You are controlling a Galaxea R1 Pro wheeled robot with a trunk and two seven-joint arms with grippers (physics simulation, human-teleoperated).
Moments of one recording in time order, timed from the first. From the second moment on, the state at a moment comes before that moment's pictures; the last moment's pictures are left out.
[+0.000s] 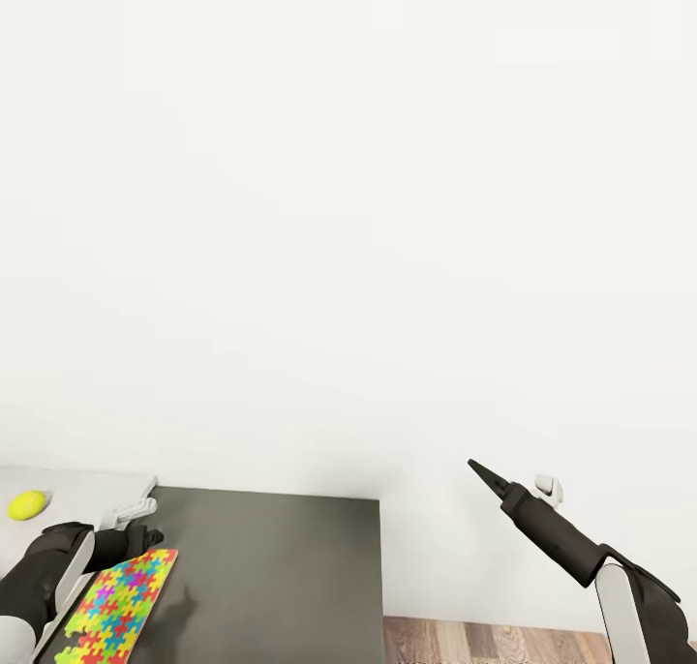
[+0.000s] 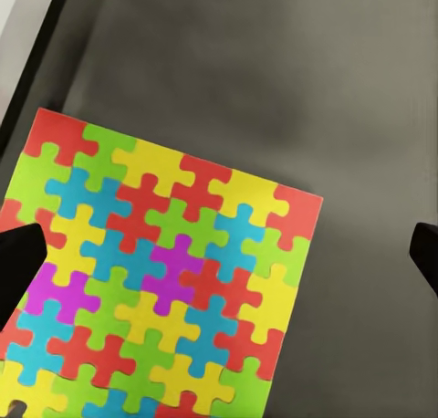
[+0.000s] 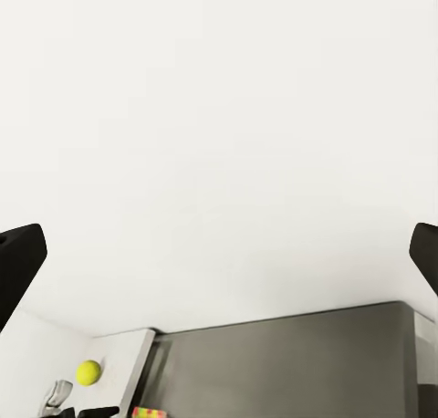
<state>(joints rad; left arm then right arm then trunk) -0.54 0.32 0.23 -0.65 0.07 0.65 -0.23 -0.22 0.03 -0.49 -1.40 -0.47 0.73 0.76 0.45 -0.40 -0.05</state>
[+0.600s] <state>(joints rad) -0.54 0.32 0.23 -0.64 0.07 0.65 -0.23 -0.22 0.03 -0.49 -1.40 -0.47 0.73 0.76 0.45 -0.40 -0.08</state>
